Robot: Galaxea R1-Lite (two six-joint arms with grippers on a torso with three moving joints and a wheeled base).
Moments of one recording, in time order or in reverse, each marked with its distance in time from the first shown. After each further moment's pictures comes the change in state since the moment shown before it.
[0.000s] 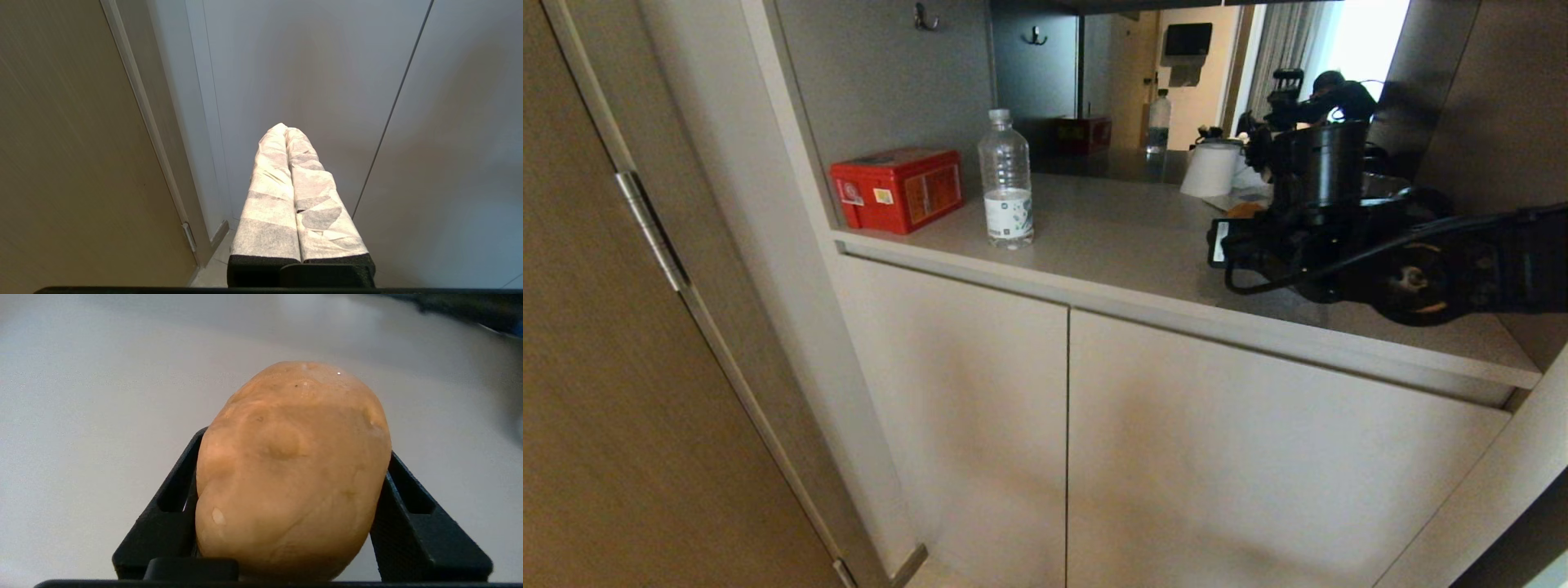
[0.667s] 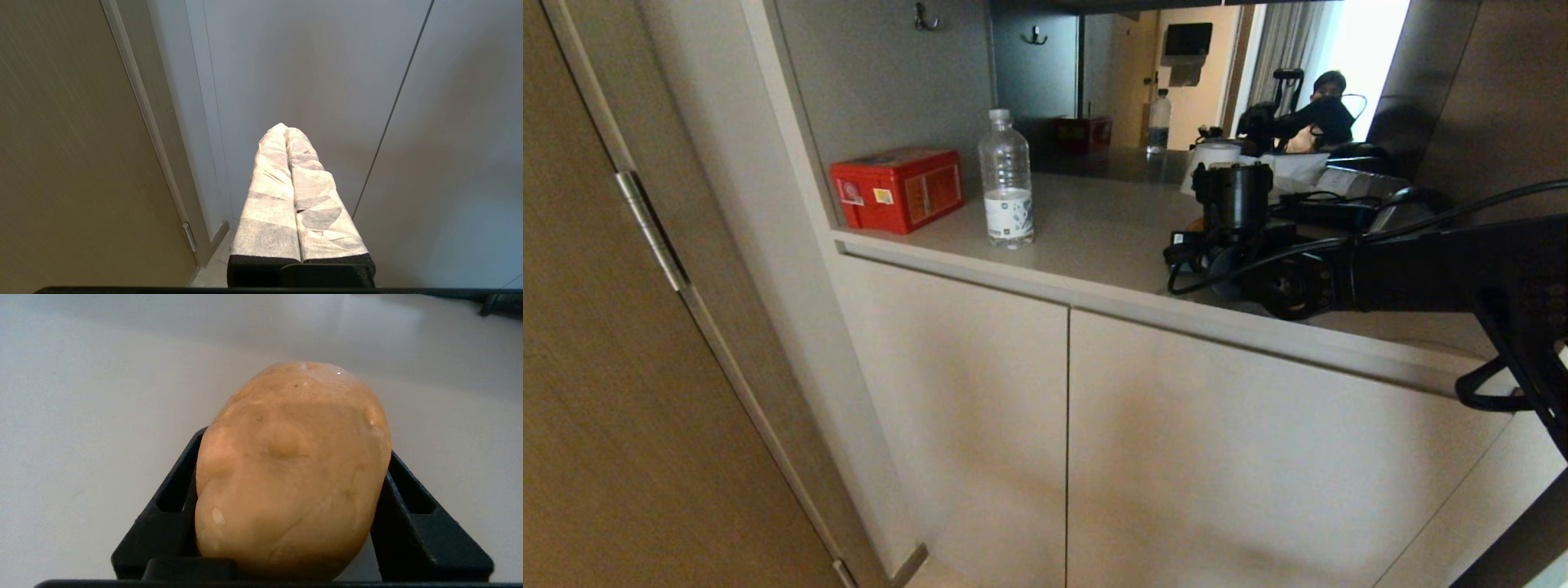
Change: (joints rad) left arm 0.000 0.000 0.000 0.000 0.000 0.000; right arm -0.024 0.322 -0.328 -0.015 -0.044 -0.017
